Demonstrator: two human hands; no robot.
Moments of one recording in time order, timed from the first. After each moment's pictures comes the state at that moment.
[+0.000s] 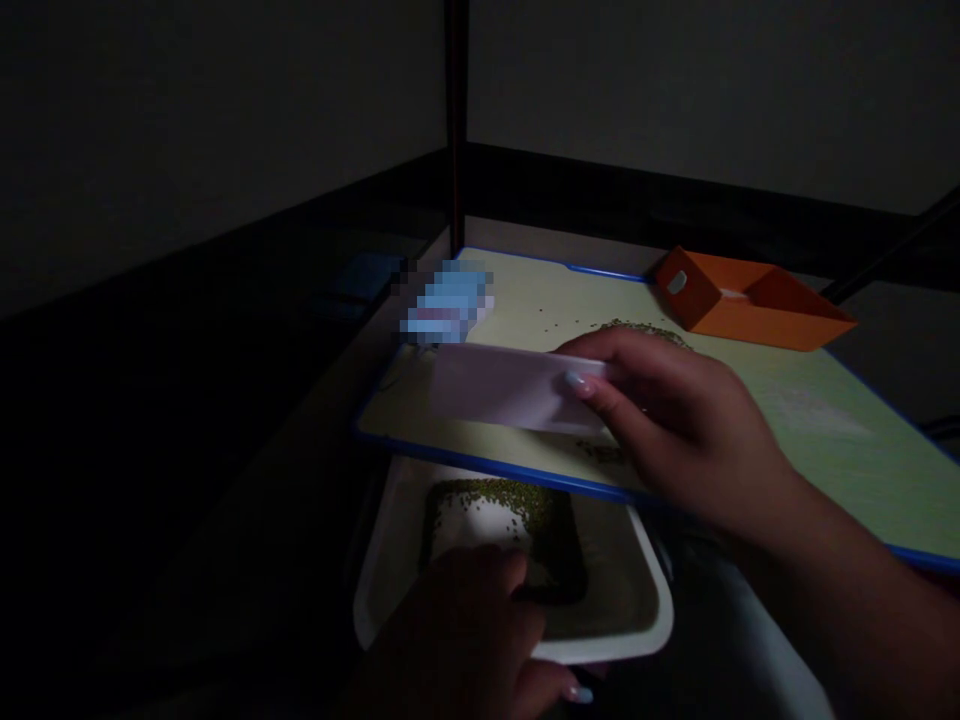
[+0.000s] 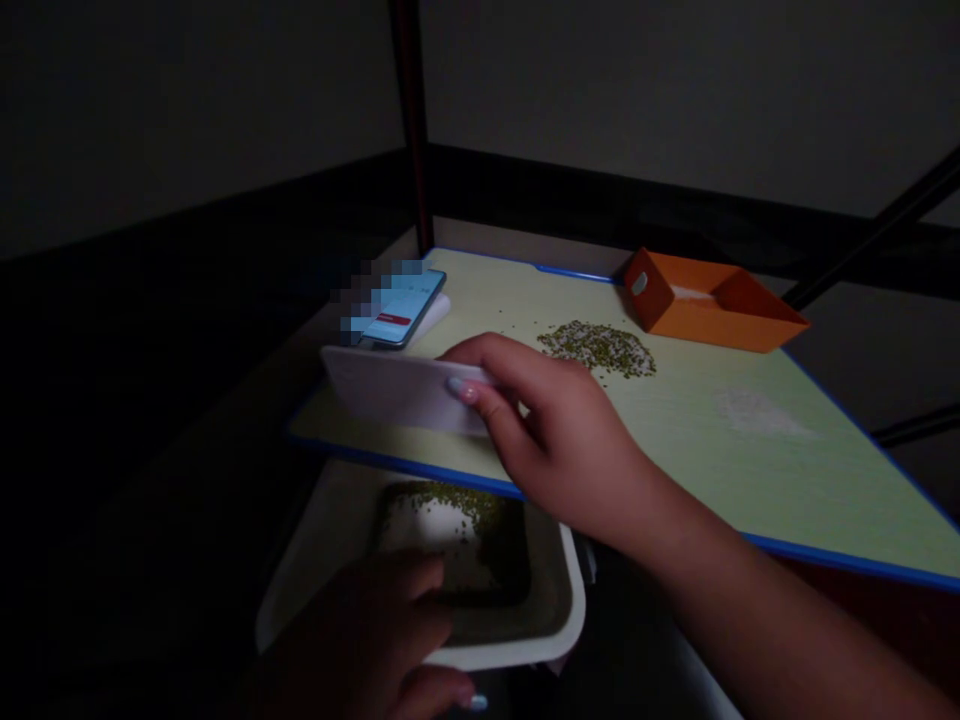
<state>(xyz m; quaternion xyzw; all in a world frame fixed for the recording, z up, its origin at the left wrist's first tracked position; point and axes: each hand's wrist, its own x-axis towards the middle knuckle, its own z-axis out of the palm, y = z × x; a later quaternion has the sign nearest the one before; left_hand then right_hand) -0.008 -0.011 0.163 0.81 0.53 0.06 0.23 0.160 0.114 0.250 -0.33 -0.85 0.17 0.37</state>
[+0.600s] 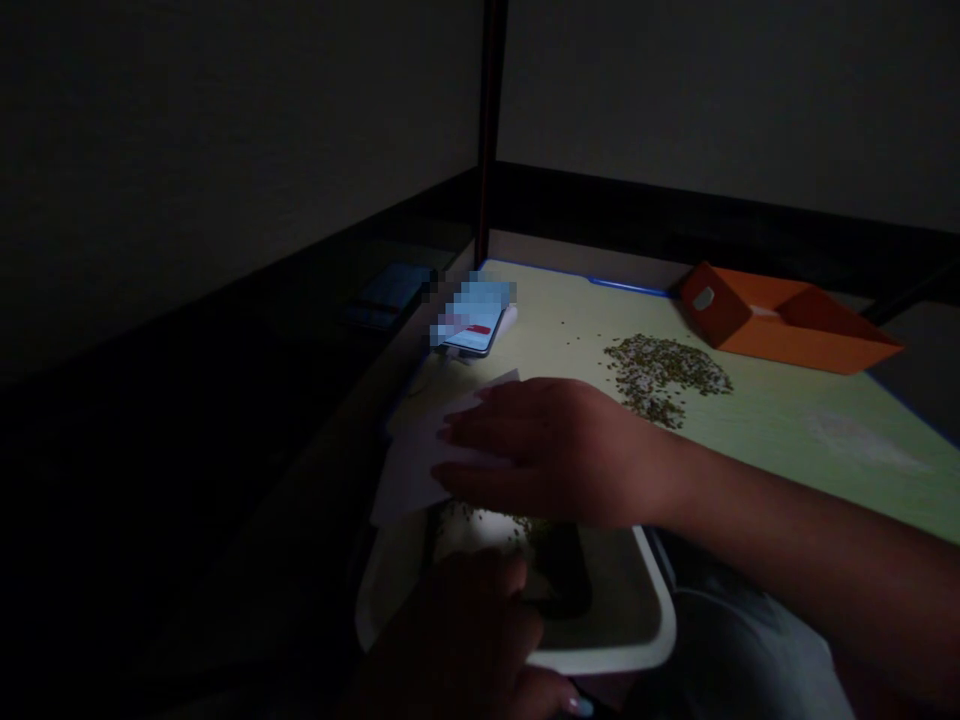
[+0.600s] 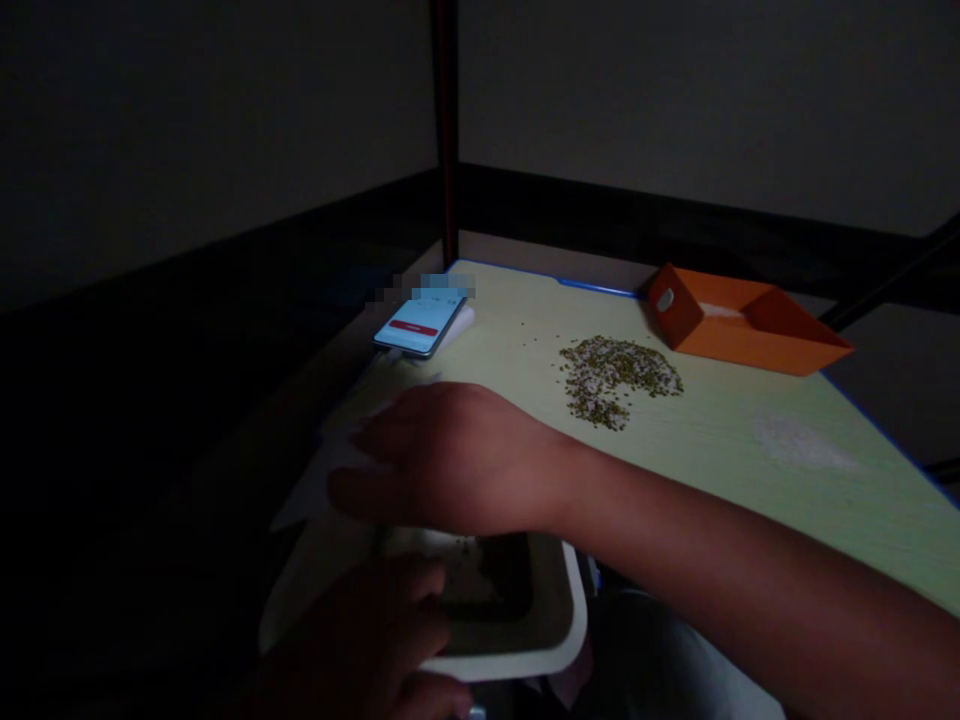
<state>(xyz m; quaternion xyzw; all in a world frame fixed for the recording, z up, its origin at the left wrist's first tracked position) -0.022 -0.015 0.158 0.81 0.55 0.07 0.20 0.103 0.134 0.245 -0.03 -0.96 0.08 0.25</state>
